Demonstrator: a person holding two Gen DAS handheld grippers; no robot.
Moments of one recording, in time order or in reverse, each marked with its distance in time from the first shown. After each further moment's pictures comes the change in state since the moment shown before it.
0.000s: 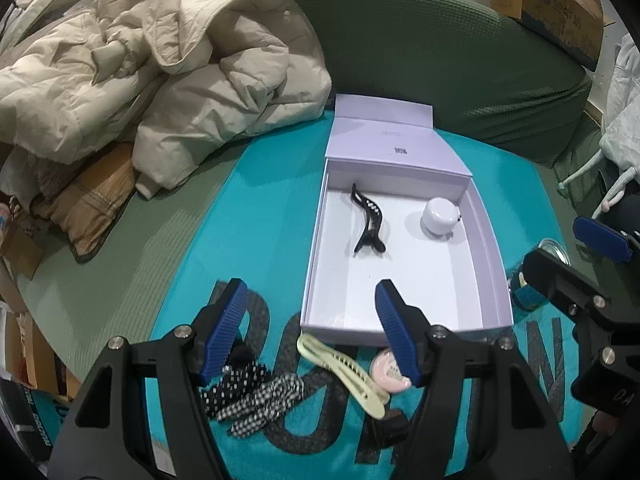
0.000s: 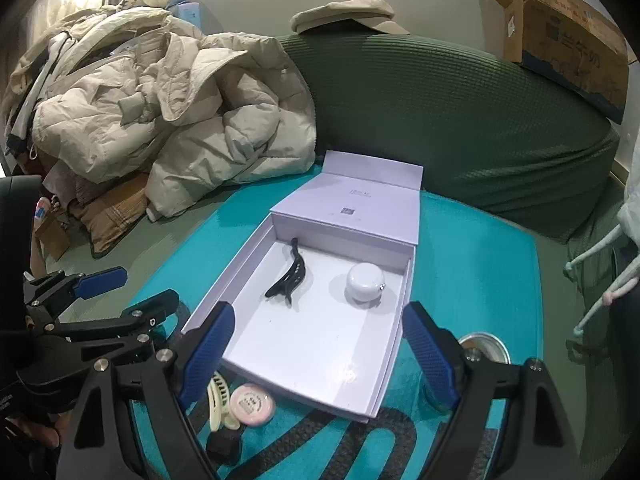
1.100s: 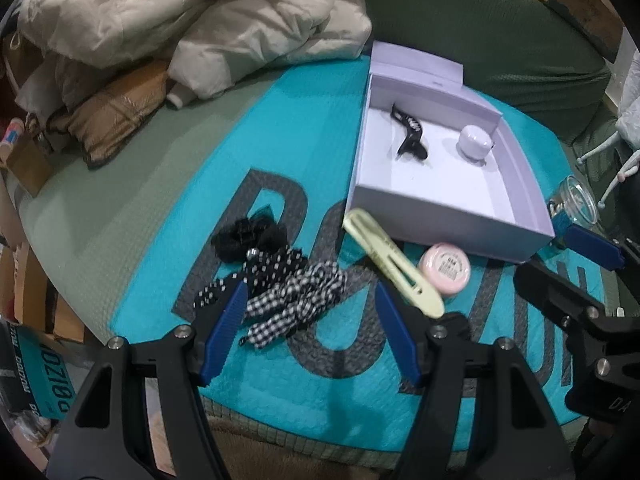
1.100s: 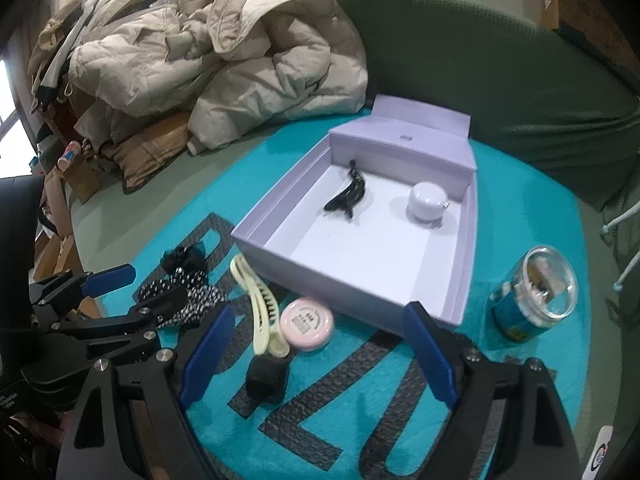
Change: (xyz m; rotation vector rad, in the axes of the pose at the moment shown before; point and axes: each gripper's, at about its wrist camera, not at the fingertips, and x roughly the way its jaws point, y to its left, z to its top) left arm 0.012 0.036 -0.101 -0.105 0.095 0.027; right arm 0.021 0.046 -0.080 -0.057 0.128 0.110
